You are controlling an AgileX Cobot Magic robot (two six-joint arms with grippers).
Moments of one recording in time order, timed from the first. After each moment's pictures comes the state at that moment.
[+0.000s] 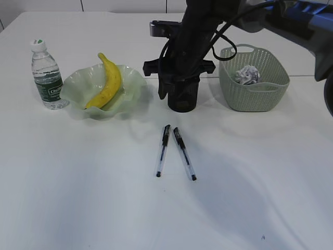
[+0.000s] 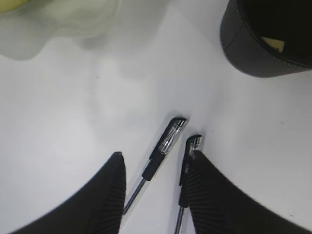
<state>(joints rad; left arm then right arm) 0.26 0.99 -1.78 -0.15 0.86 0.13 0.41 2.37 -2.28 0.16 1.24 0.08</state>
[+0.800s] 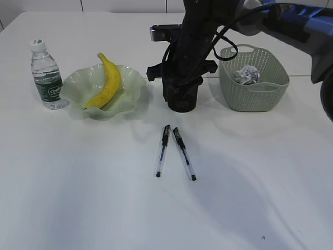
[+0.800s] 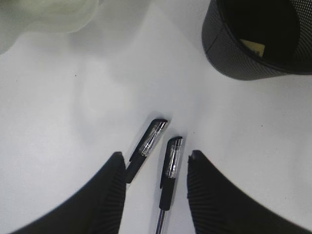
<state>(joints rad) 0.26 1.02 -1.78 -0.14 0.85 0.13 0.41 2.38 -2.28 0.10 1.24 0.06</state>
